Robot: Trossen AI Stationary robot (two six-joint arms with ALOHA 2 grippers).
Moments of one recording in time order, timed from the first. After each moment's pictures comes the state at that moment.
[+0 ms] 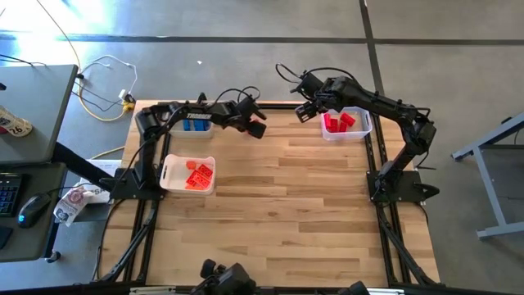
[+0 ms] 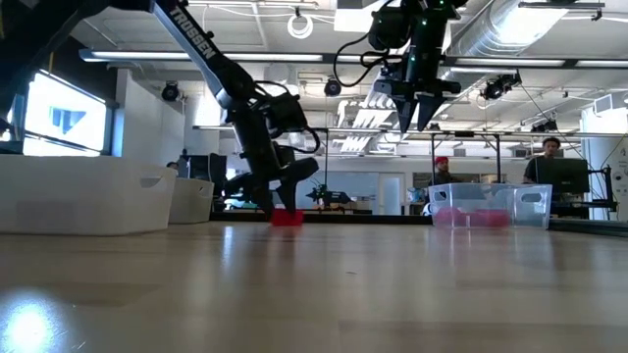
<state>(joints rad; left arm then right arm) 0.68 2.00 1.26 -0.33 -0.10 -0.50 -0.55 1.66 1.55 -1.10 0.37 0.41</state>
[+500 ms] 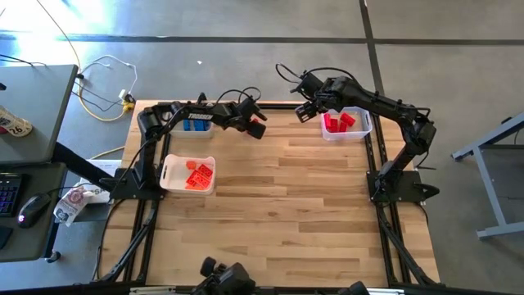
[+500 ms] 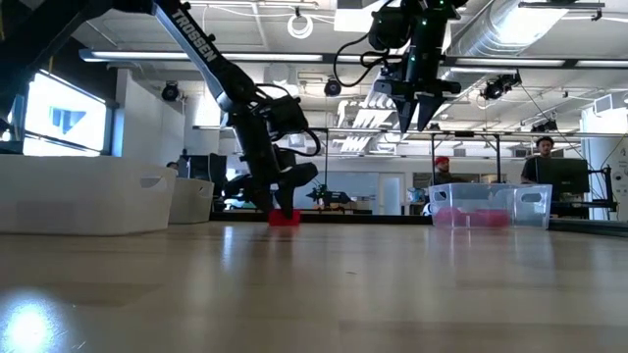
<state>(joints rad) 0.68 2.02 1.26 -0.31 -0.14 -0.46 -0.55 1.66 1.55 -1.10 0.37 0.41</state>
